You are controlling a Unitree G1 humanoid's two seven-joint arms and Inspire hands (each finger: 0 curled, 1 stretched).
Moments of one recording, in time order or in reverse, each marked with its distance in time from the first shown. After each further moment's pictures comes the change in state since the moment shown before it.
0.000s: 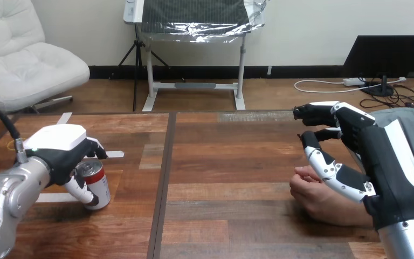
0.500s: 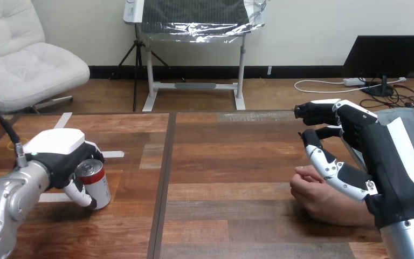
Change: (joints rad) left arm -0.005 -0.004 -0.018 0.049 0.003 -0.006 0.033; right arm 0.000 0.000 -0.007 -0.015 0.000 0.000 0.006
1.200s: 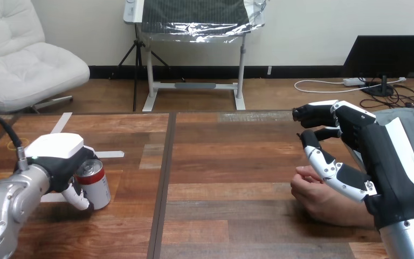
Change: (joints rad) left arm -0.021 -0.004 -0.034 0.066 0.019 -0.004 0.032; right arm 0.000 -0.001 0.000 0.000 0.001 0.000 0.010
